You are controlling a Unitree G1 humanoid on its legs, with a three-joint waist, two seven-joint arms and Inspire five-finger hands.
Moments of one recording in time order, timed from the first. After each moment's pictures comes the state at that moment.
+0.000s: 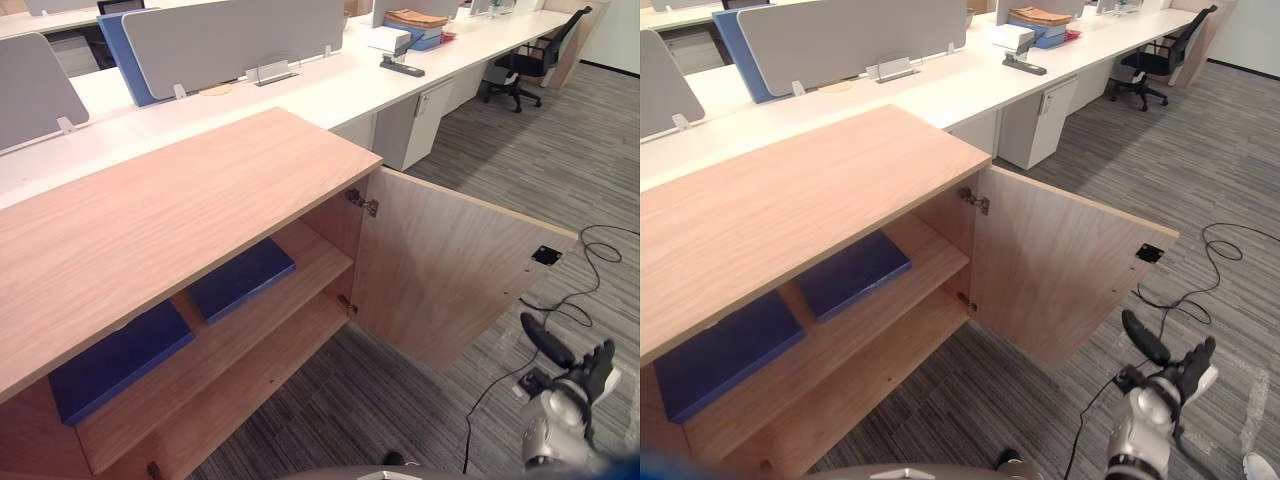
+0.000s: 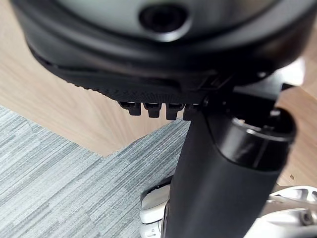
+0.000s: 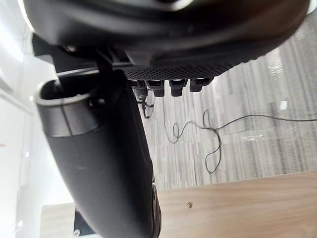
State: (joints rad) left arm 0.33 0.10 0.14 1.09 0.11 0.09 0.17; right arm -0.06 -0.17 -0.57 0.43 0.24 -0.02 -0.38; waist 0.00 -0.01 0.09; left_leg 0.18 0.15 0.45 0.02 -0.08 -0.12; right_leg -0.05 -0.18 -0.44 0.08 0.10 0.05
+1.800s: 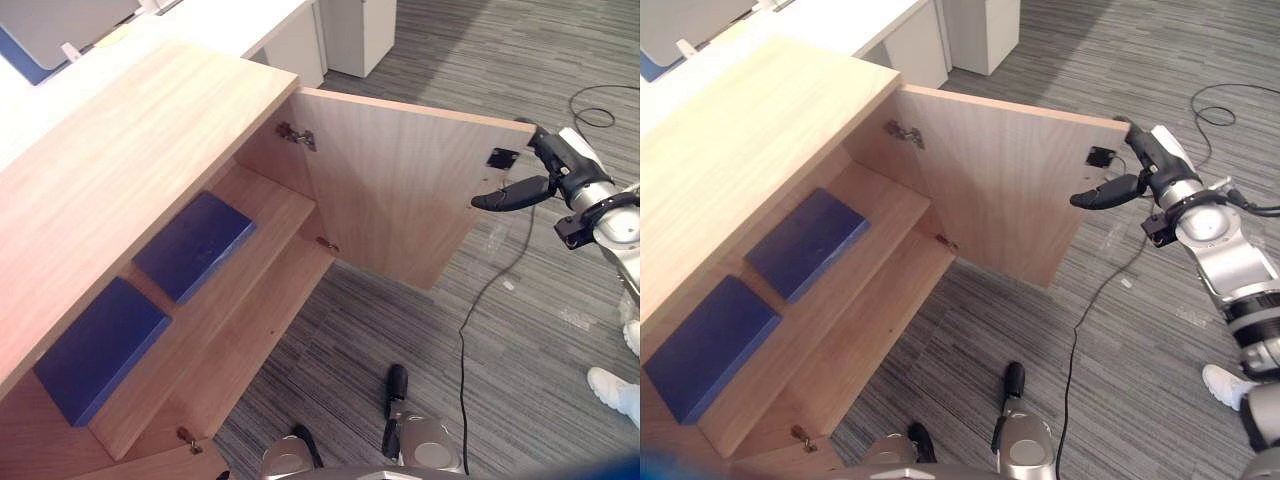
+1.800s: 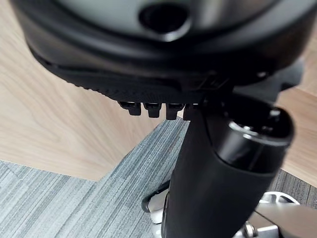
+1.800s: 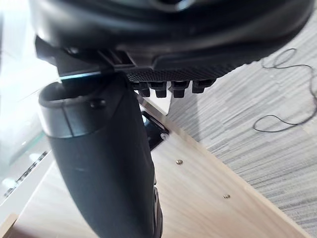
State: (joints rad) left arm 0.28 0.09 0.16 0.96 0.15 0.02 0.08; right arm -0.59 -1.15 0.34 0.23 0.34 0.10 0.07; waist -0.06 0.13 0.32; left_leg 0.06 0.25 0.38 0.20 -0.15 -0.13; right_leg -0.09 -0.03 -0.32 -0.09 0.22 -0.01
